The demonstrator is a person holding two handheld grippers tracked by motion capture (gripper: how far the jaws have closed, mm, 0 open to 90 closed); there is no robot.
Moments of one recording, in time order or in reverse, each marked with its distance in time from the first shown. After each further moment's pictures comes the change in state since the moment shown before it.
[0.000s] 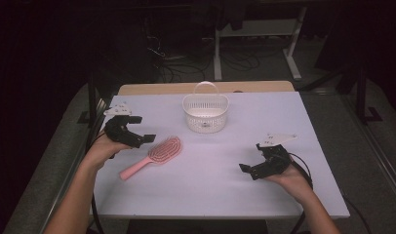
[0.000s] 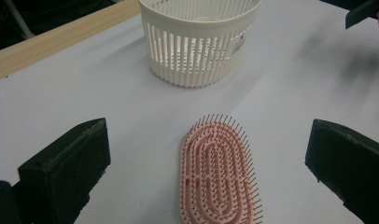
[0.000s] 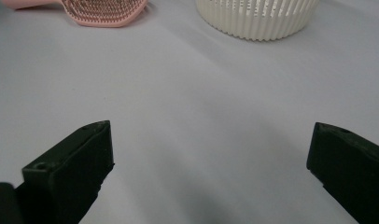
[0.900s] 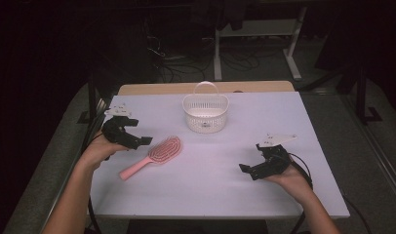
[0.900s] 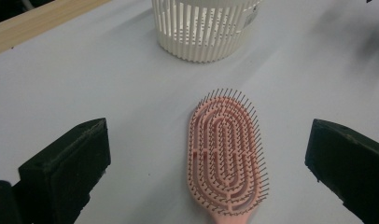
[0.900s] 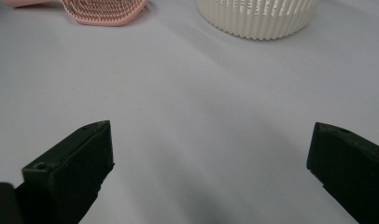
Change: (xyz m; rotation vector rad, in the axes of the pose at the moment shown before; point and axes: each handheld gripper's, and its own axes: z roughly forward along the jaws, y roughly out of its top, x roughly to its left) left arm 0.003 -0.003 -0.004 0.101 0.020 -0.011; right arm 0.000 0.000 0.000 0.000 -0.001 -0.005
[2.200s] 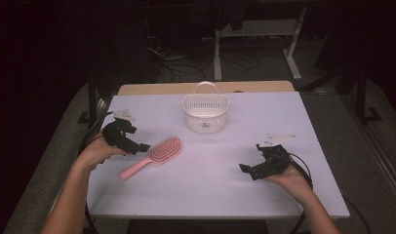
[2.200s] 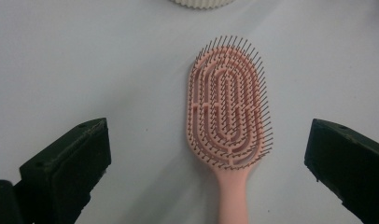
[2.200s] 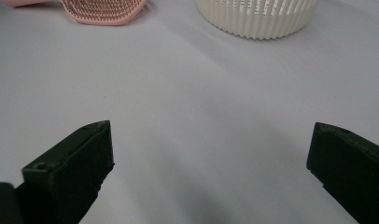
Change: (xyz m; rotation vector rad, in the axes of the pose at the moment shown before) left arm -0.001 -0.006 0.005 0.185 0.004 0.003; right arm 0.000 0.000 0.000 0.003 -0.001 0.002
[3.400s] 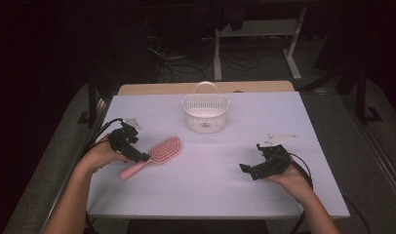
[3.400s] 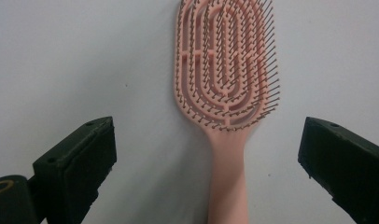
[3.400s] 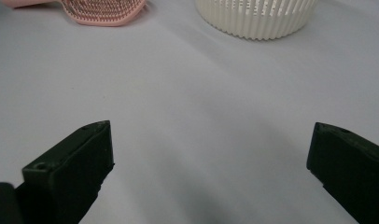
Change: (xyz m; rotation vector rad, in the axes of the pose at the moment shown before) left arm -0.007 -0.007 0.021 0.195 -0.011 0.016; right arm 0.000 0.000 -0.001 -0.003 -0.002 0.001
